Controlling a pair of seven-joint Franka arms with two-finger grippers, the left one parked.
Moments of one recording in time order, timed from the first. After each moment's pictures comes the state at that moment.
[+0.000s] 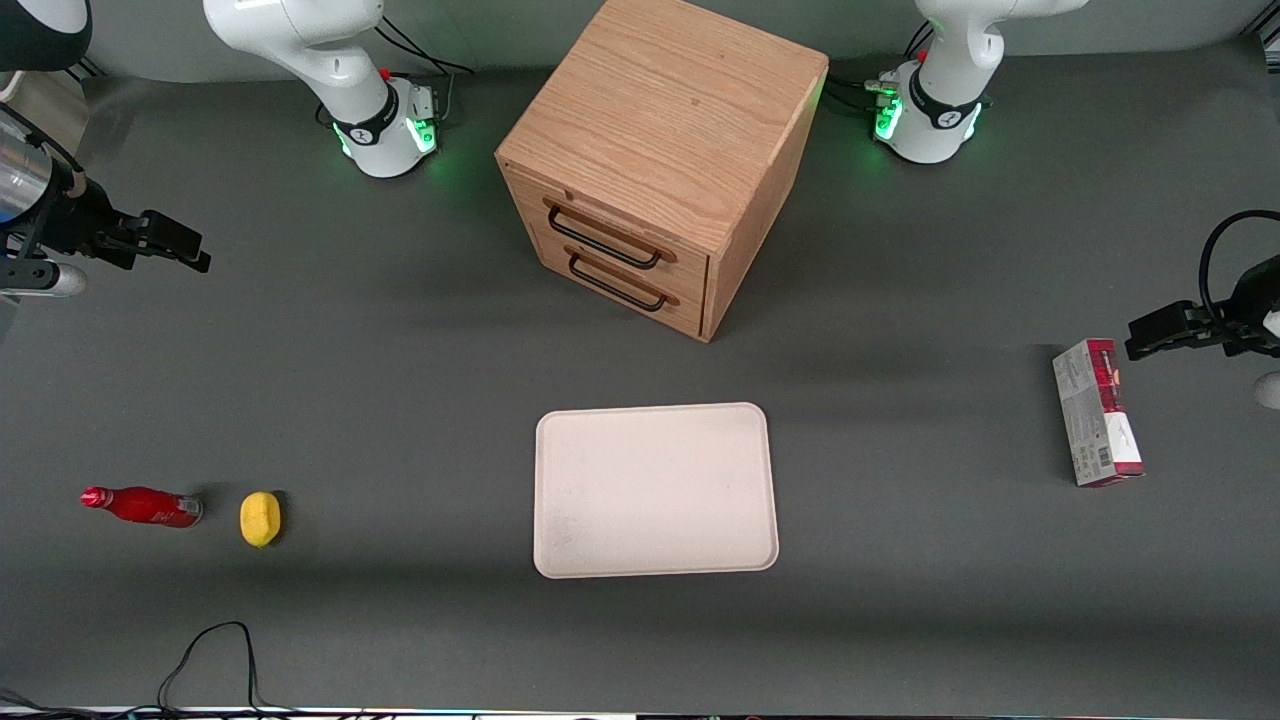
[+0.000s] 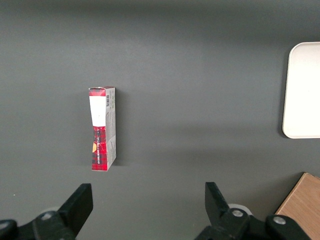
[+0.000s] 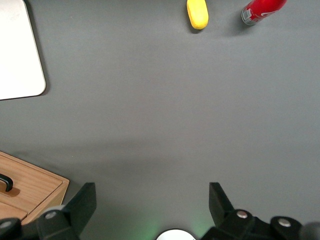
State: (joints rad) arm 0.17 -0.15 -0.19 -1.82 -0.01 1.59 0.08
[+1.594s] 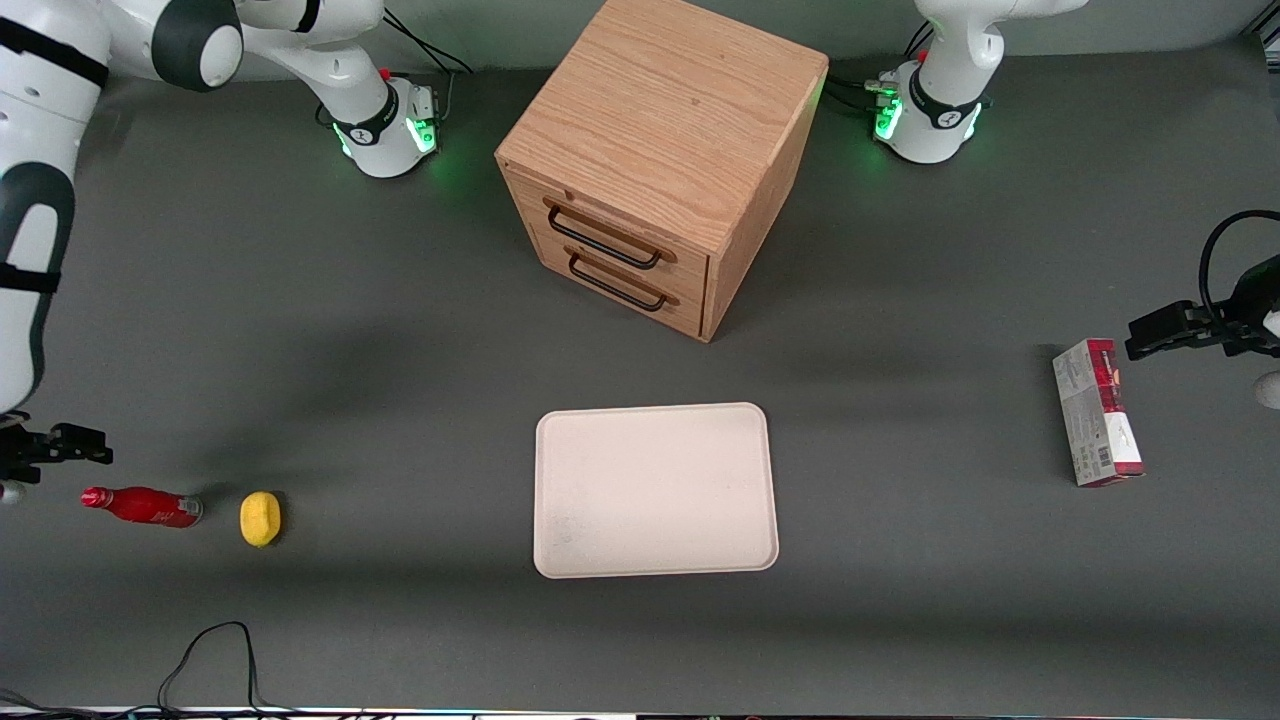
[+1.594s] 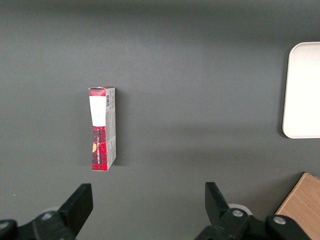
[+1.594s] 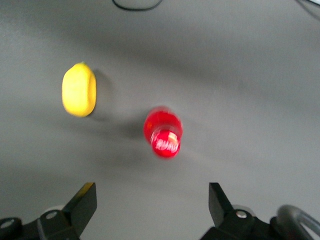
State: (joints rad) arm 0.14 0.68 -0.67 -1.41 0.41 2.01 -0.85
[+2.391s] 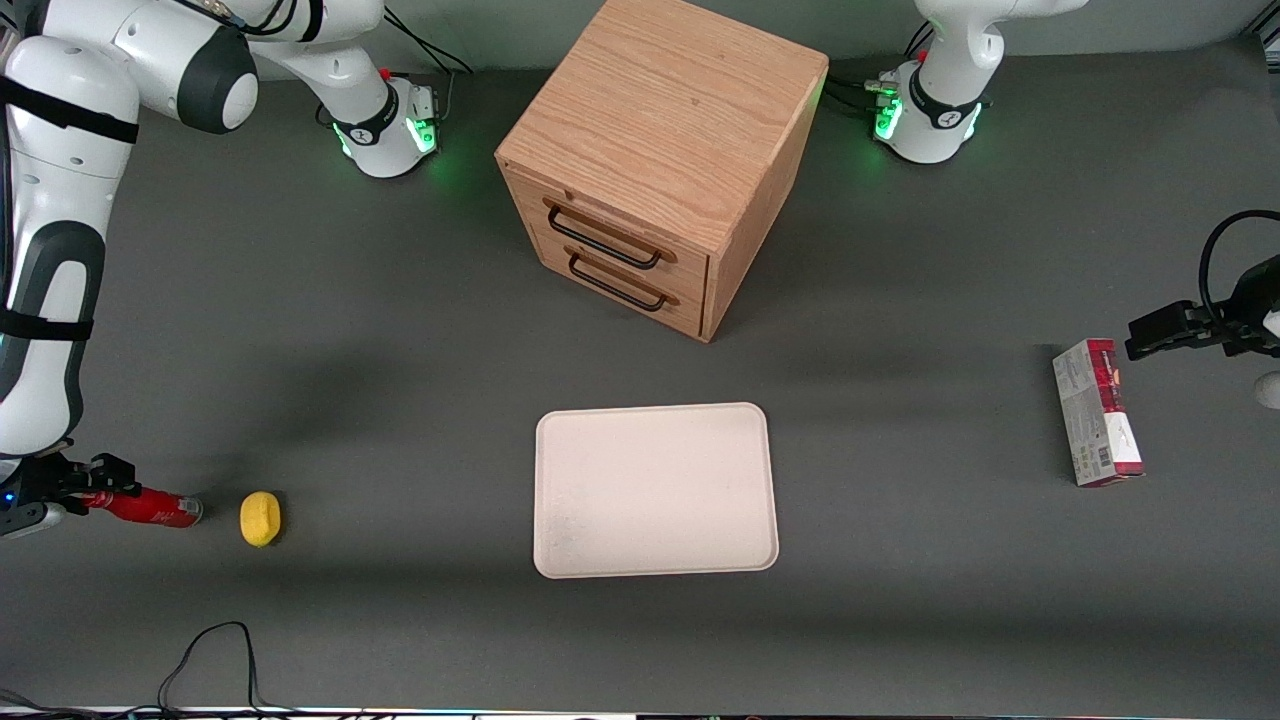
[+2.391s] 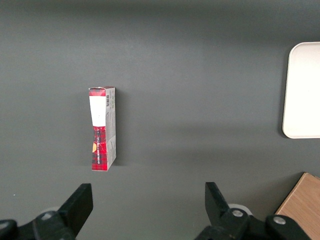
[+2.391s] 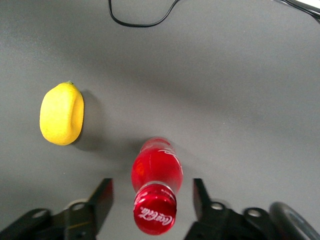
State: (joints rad) arm 0.13 0.79 -0.68 -1.39 0.58 2.10 -0.98
